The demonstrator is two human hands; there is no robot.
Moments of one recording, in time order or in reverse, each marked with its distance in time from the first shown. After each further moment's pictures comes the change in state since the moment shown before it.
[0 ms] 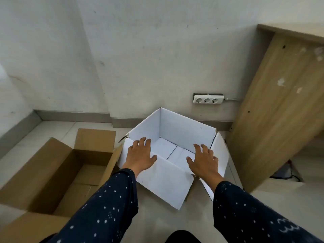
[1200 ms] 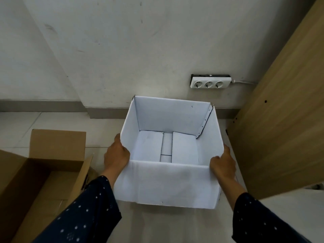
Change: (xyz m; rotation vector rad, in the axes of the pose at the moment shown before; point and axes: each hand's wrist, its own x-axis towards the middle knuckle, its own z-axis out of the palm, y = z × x) left_hand 0.131 -0.045 0.082 -0.481 0.086 -0.377; right_hand 0.127 0.091 0.065 0.542 0.167 0.554
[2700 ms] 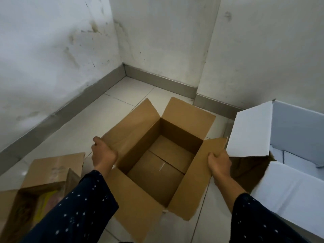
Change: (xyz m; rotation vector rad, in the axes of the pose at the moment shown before) left_hand -0.087 -0.380 -0.247 -0.121 0.437 -0.777; right_hand -0.288 -0.155 0.275 0.064 -0.464 -0.143
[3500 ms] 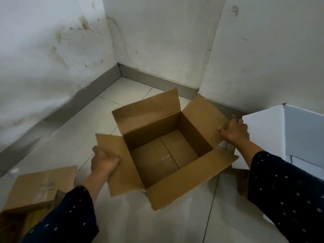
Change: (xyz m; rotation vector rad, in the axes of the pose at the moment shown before) left_hand 0.024 0.021 0.010 -0.085 -0.183 -0.096; right_hand 0.124 -0.096 -0.010 -0.685 -0.011 -0.319
